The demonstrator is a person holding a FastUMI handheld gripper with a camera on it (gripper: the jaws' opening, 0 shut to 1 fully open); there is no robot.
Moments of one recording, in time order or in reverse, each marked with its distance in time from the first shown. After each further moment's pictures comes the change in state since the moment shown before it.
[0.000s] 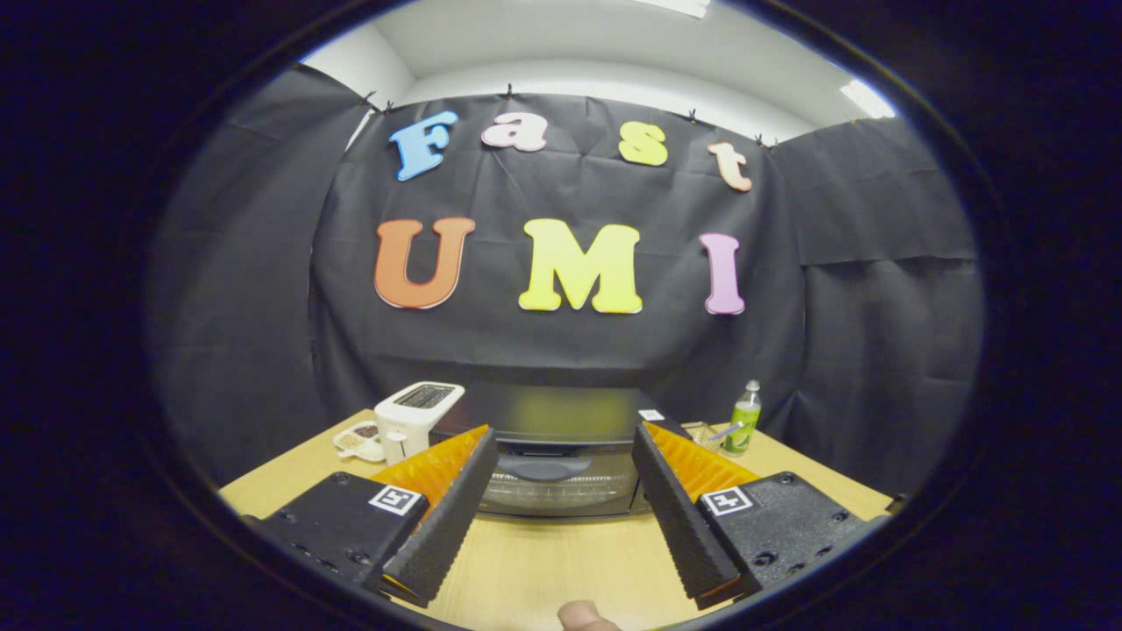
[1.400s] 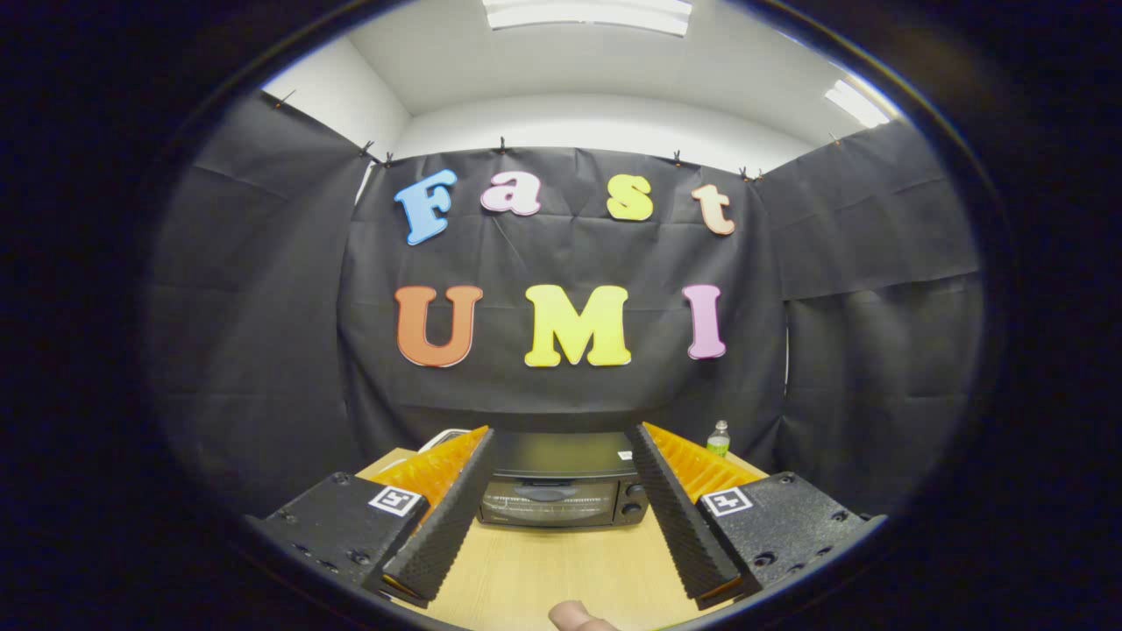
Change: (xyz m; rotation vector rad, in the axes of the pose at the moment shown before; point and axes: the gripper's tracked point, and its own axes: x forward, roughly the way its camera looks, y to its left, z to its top) arm -0.118 -0.023 0.094 0.055 -0.076 0.033
